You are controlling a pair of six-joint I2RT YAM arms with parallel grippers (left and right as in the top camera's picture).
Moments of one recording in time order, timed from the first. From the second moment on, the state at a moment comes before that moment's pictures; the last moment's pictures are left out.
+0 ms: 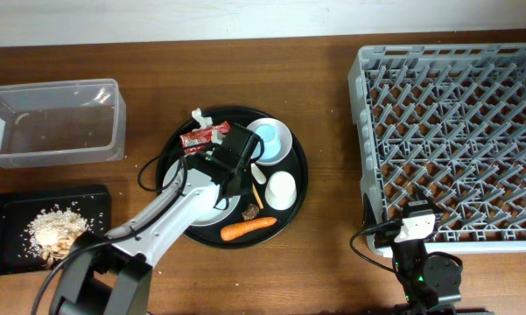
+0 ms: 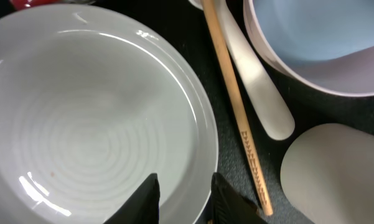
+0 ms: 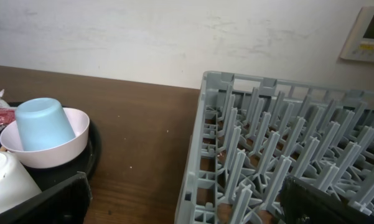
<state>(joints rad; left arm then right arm) -0.53 1.68 1.10 -0.68 -0.17 -0.54 0.08 0.01 0.01 -0.07 -0.03 -0.07</state>
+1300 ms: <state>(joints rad) -0.27 1.53 1.28 -0.91 0.43 -0.21 0.08 0.01 0.01 -0.07 -0.03 -0.07</state>
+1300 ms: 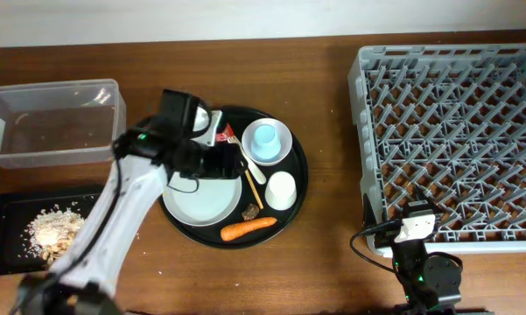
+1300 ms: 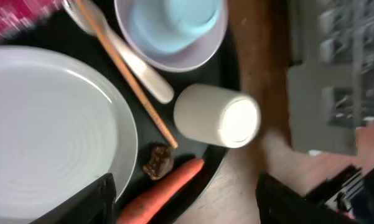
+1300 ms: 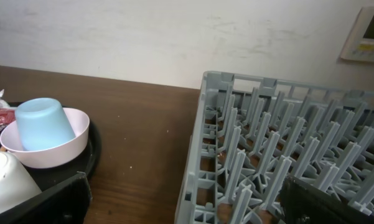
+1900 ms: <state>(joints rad) -0.28 2.01 1.28 -0.29 -0.06 -0.40 0.08 0.01 0.01 -0.07 -0.03 -0.07</state>
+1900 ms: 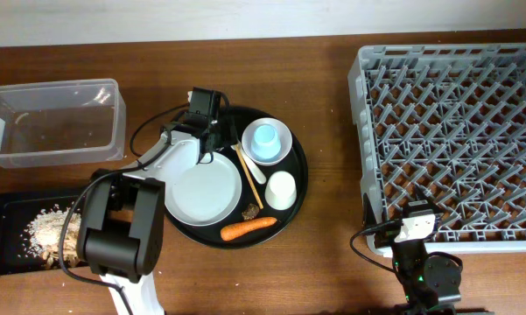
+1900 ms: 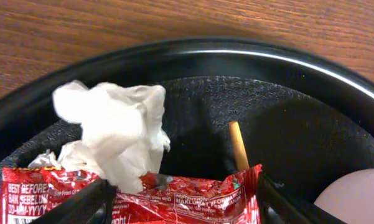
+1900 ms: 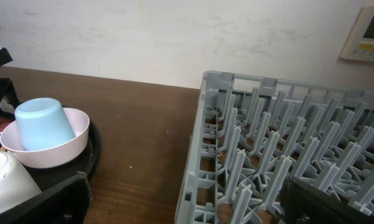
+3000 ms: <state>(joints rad) -0.27 1.98 1.28 -0.20 -0.25 -0.55 0.08 0.01 0.01 -0.07 -0.03 -0.07</state>
